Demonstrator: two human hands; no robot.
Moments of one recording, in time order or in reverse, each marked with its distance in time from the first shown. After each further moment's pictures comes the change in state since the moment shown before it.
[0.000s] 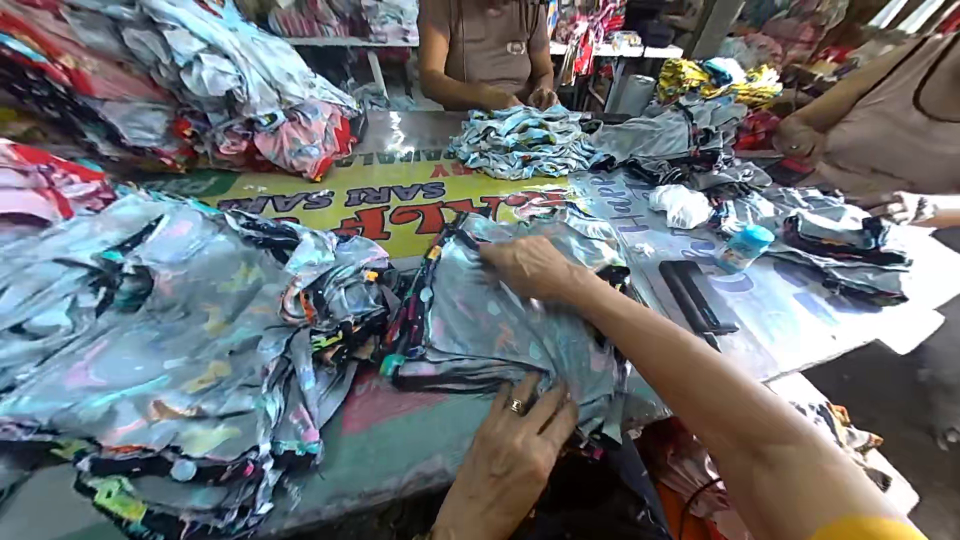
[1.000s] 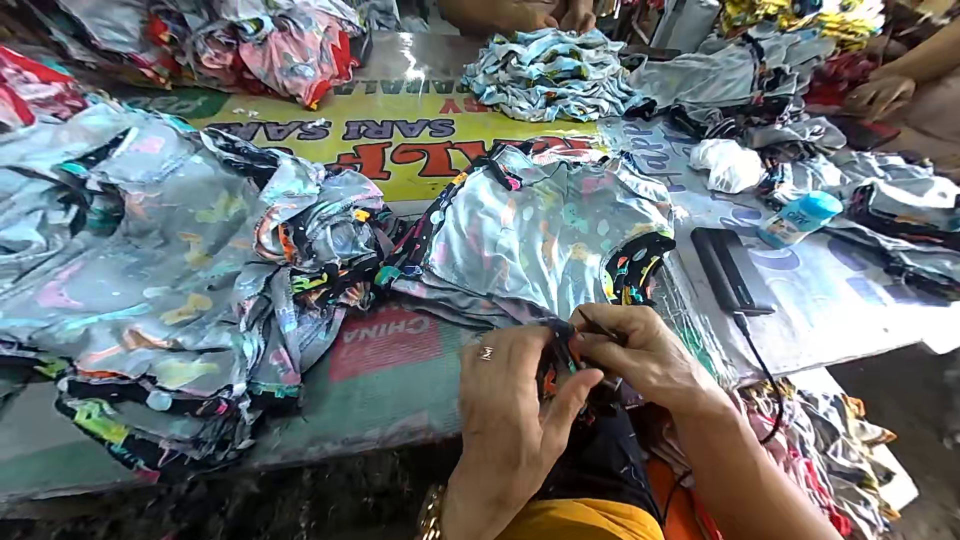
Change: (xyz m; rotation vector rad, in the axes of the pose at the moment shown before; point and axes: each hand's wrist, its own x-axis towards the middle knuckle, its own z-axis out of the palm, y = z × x) left_hand 0.029 0.026 -0.013 -0.222 0.291 -0.532; right_hand -0.162 -0.049 -0.007 1.198 0.140 0.148
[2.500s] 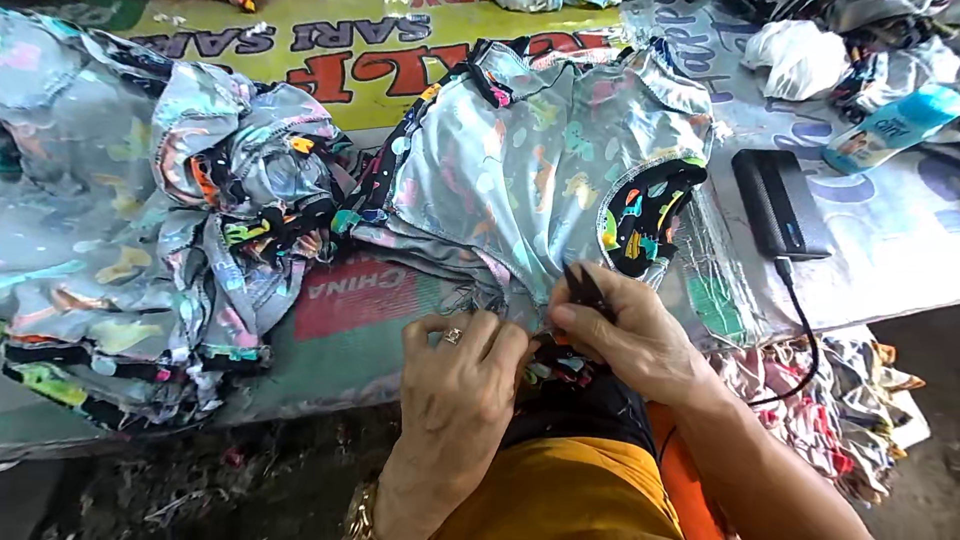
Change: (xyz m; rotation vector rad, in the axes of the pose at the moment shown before) left_hand -0.016 -0.015 -0.022 0.467 -0.212 0.221; right_hand -0.014 0.016 0.024 0.152 0.045 0.043
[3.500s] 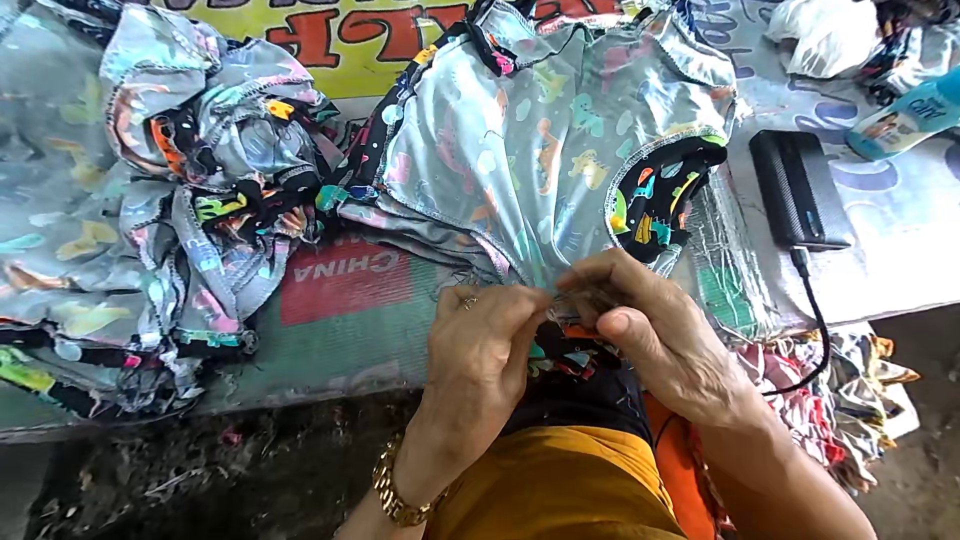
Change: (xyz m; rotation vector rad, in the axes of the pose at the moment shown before) left_hand 0.014 0.002 0.016 -0.559 0.112 -0.116; right_hand -0.010 -0.009 -0.010 -0.407 0.006 -0.086
